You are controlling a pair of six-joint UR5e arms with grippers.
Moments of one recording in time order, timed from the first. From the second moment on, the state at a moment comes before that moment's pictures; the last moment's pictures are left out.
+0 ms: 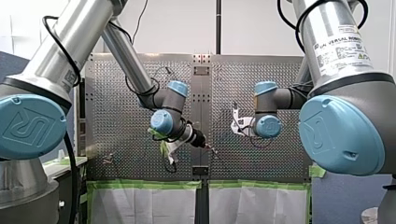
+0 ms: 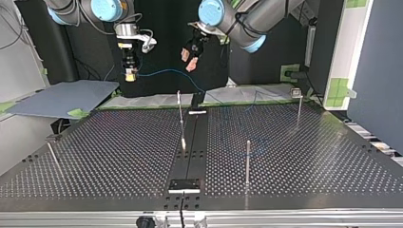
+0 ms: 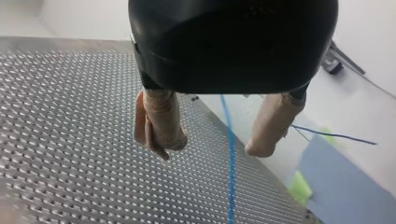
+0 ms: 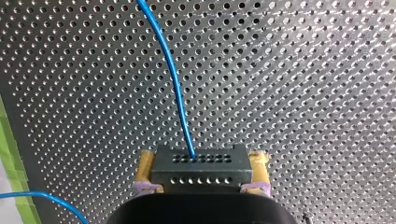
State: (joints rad) left arm -0.68 -2.01 -2.02 -2.58 -1.67 -2.35; right arm 2.03 -1.17 2.09 -0.85 1.68 1.60
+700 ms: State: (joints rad) left arm -0.69 -2.02 -2.02 -2.38 -1.63 -2.42; right arm 2.03 -1.17 2.09 -0.85 1.65 1.61
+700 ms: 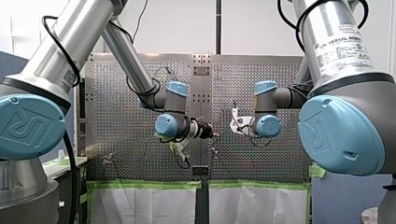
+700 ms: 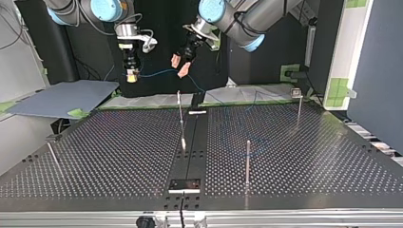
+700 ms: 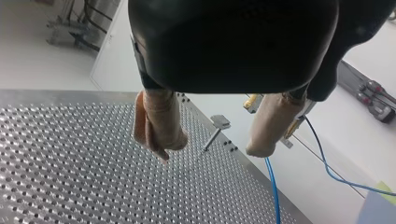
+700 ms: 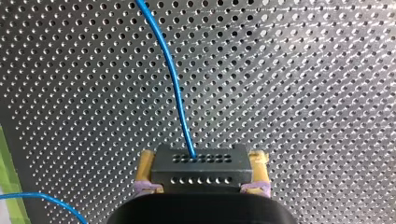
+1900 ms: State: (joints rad) left arm -0.69 -2.20 -1.96 -2.20 -1.66 -2.40; right arm 2.03 -1.17 2.09 -0.85 1.64 1.63
